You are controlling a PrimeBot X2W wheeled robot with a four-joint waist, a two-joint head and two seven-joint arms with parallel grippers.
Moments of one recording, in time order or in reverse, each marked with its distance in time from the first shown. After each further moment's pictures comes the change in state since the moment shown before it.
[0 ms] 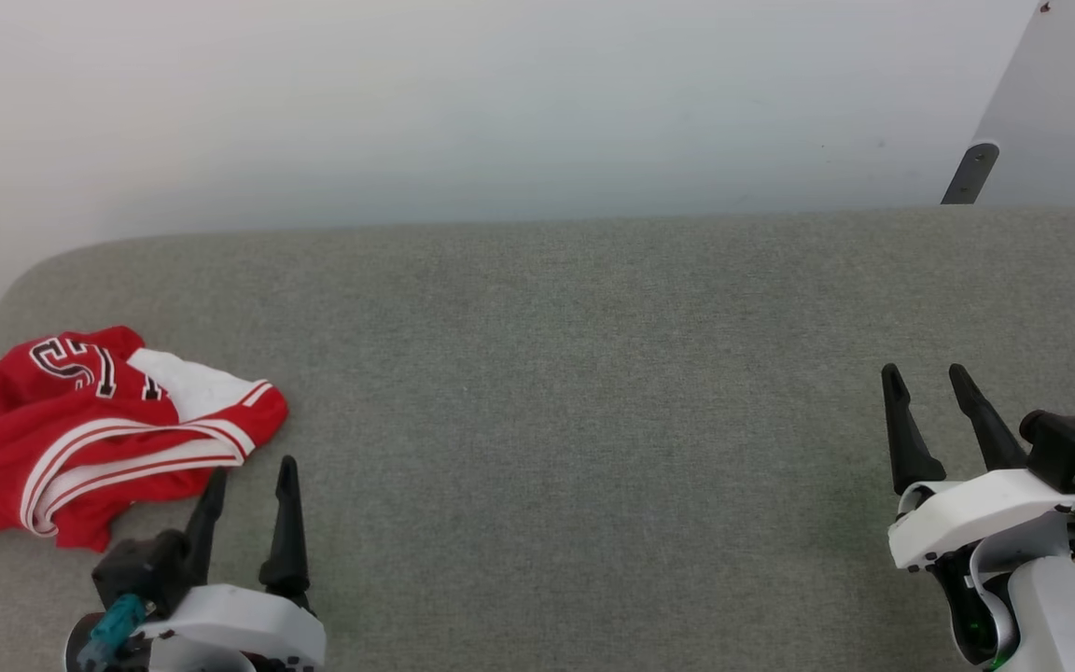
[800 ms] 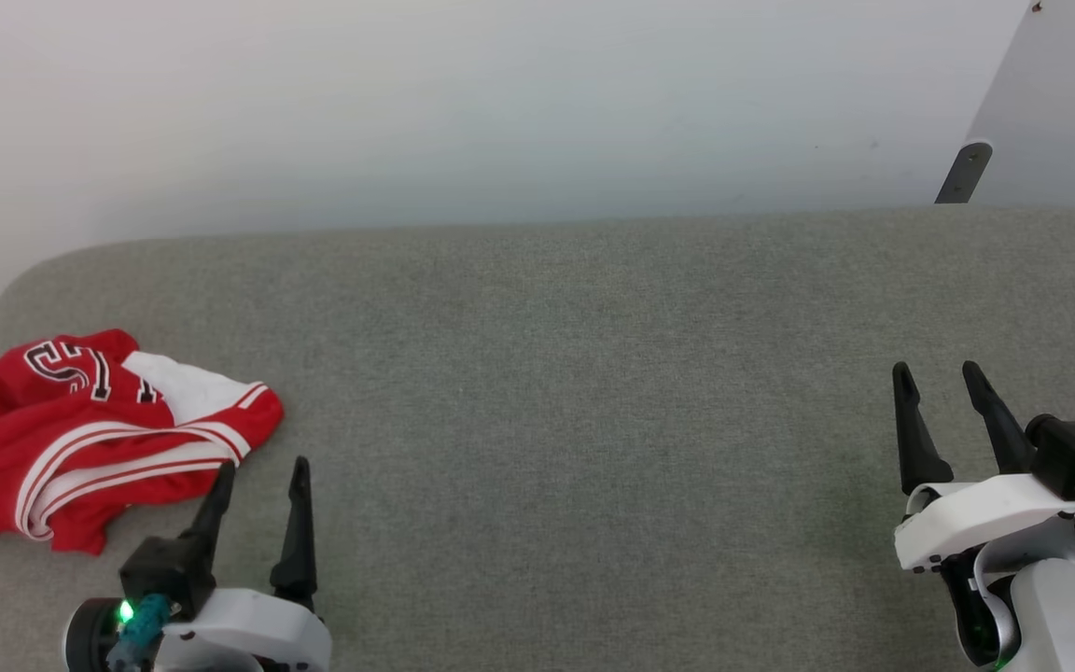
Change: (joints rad) left arm -0.009 0.000 0.006 0.026 0.142 -0.020 -0.046; right arm 0.002 0.010 -0.036 0.009 -0.087 0.000 -0.045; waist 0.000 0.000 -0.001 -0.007
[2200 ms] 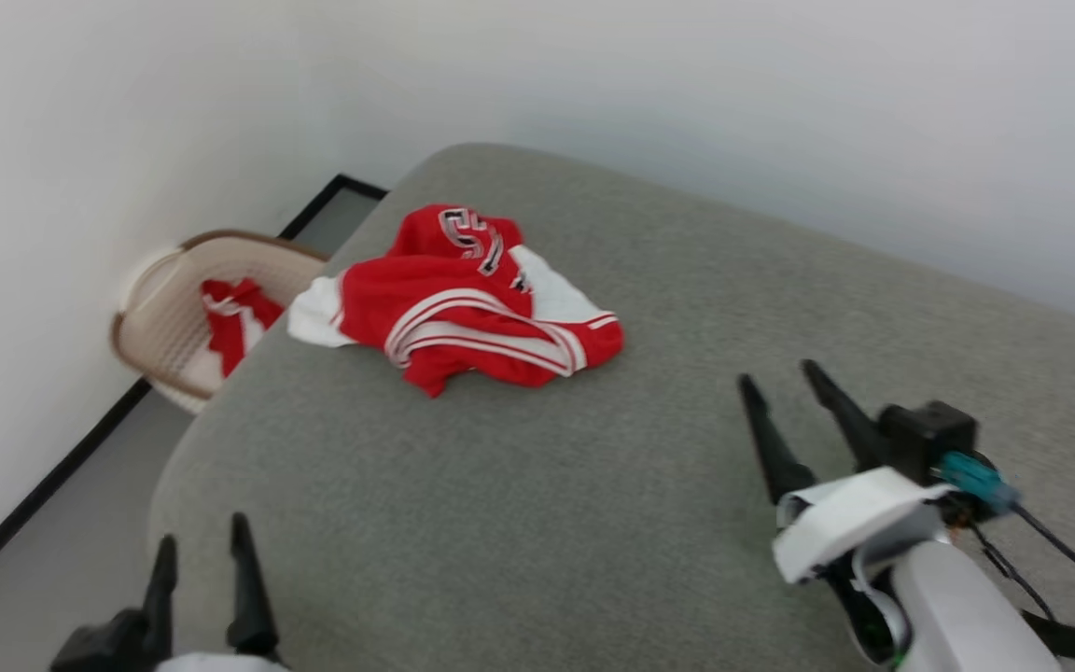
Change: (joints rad) left arm 0.151 -0.033 0.022 -0.135 -0.176 0.141 -0.002; right arm -0.073 0.014 0.298 0.051 0.116 0.000 -0.002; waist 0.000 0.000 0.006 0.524
